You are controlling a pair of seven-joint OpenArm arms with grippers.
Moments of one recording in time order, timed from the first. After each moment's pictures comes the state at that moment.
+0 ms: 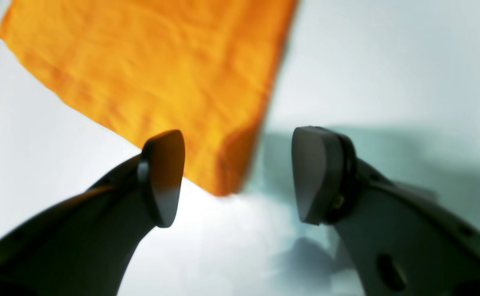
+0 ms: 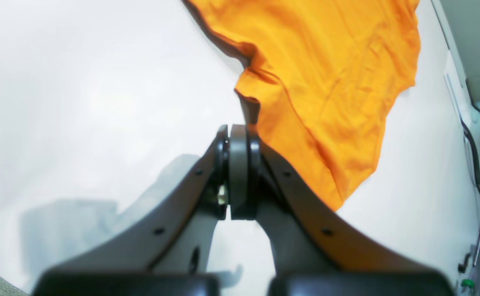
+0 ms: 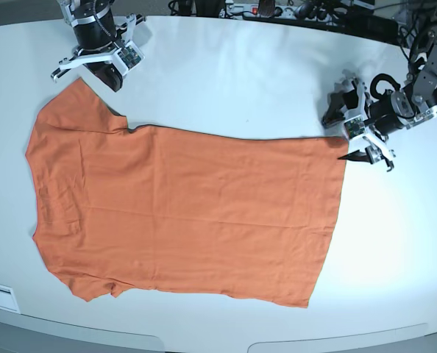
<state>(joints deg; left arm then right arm) 9.2 -53.6 20.9 93.6 -0.8 -33.6 0.1 -45.2 22.8 -13.9 130.5 -30.1 3.6 -33.2</state>
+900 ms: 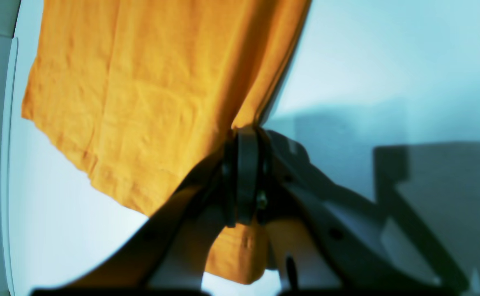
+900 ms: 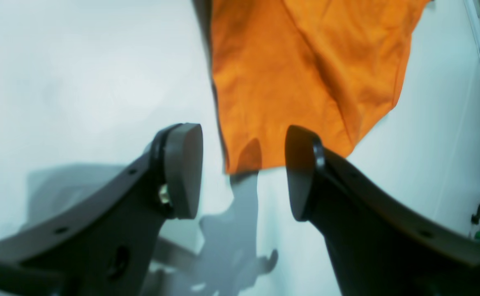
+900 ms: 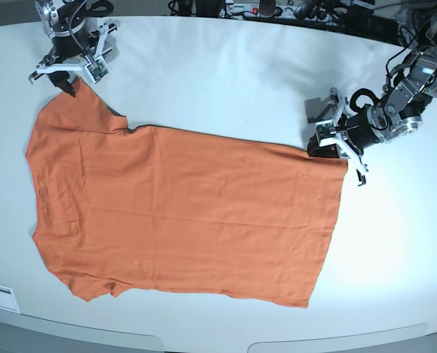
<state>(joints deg) -3.7 -53.2 39.0 91.0 6.7 -25.4 1.0 -42.7 22.7 -2.4 117.9 -22.4 7.3 -29.8</state>
